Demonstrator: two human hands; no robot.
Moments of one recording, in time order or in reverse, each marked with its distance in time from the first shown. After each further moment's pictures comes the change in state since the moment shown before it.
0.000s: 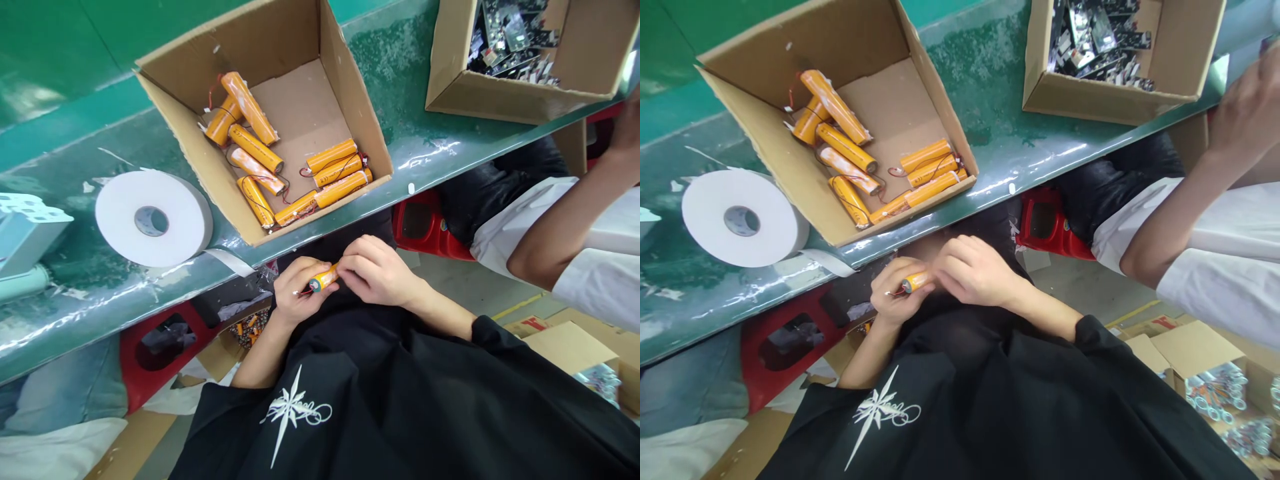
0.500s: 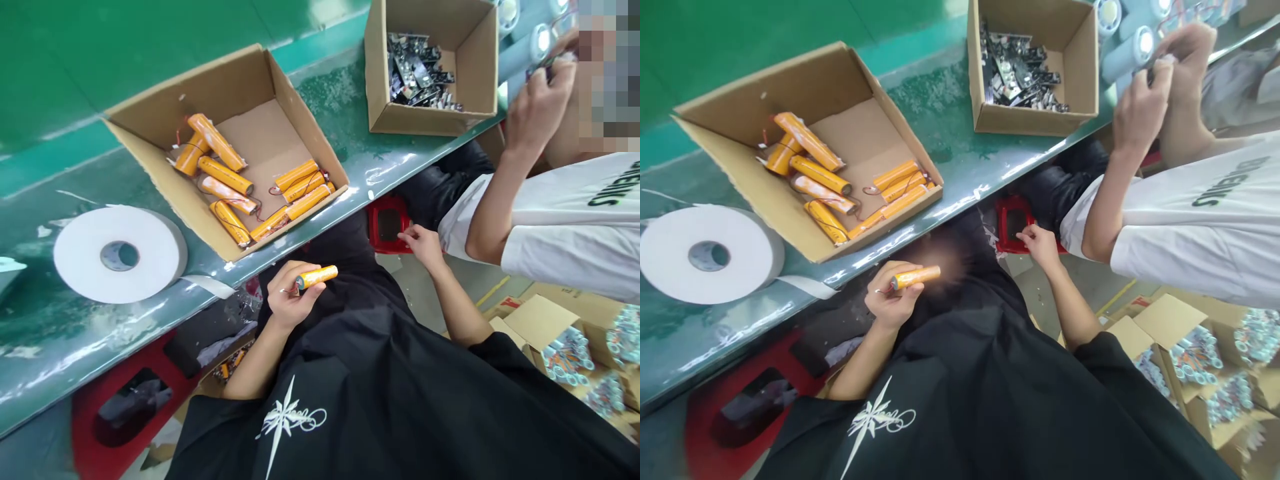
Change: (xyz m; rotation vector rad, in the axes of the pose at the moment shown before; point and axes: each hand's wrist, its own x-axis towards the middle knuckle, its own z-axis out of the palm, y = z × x) left_hand 0.011 -0.010 0.021 -0.140 0.031 0.009; right_hand -0.159 0.132 -0.053 -0.211 0.140 1.120
